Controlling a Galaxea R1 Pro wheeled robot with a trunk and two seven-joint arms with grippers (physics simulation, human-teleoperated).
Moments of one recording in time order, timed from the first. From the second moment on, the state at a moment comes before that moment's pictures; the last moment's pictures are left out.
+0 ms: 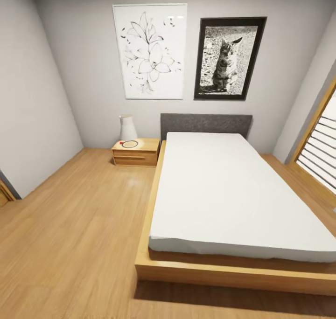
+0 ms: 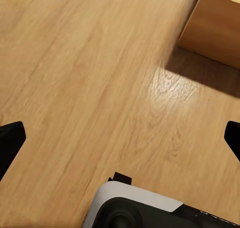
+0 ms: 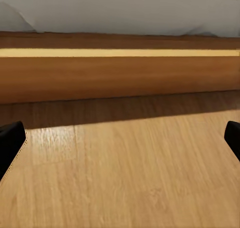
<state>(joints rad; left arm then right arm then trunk) 0.00 0.01 0.03 -0.22 0.33 -0.65 0.00 -0.03 0.02 0.00 -0.28 0.03 -0.76 -0.35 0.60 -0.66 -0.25</state>
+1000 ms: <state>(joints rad) 0.00 0.01 0.03 -0.22 0.33 -0.64 0.00 -0.03 0.02 0.00 -0.28 0.06 -0.77 -0.35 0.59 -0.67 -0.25</state>
